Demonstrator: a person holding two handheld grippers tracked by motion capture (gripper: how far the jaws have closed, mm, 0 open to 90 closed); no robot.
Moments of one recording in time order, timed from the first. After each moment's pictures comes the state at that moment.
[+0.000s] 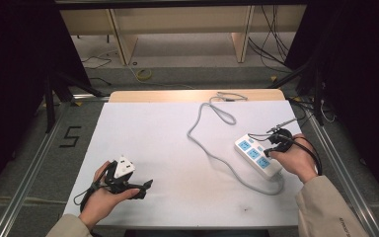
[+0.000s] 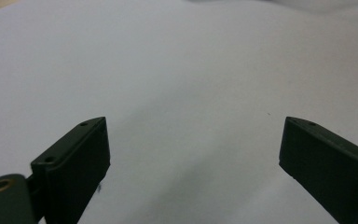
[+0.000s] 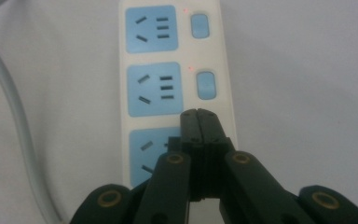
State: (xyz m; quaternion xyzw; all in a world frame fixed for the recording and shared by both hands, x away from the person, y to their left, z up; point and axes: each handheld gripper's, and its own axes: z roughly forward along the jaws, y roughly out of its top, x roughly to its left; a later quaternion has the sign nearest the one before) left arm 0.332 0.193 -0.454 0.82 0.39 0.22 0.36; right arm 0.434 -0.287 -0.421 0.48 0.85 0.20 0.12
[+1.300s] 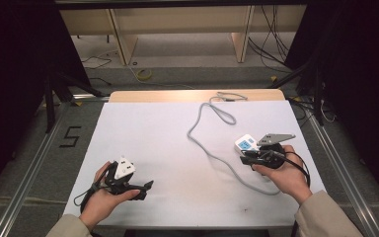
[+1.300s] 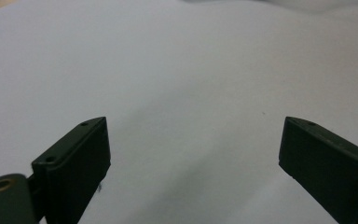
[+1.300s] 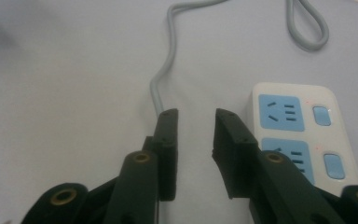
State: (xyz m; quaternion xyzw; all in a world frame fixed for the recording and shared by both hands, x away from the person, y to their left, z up) left arm 0.329 0.191 -0.454 0.82 0.39 0.22 0.37; right arm 0.384 -0.247 -0.418 0.38 0.84 0.38 0.13
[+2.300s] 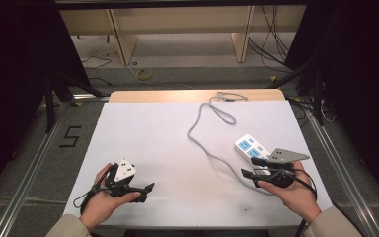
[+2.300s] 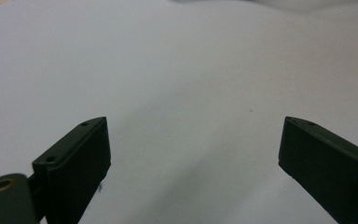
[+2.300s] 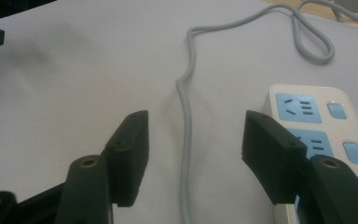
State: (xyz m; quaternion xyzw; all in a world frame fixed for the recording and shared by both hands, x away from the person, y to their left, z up) left arm 0.324 0.189 -0.453 0.82 0.38 0.21 0.37; right arm 0.347 -0.262 -0.436 0.35 0.81 0.45 0.15
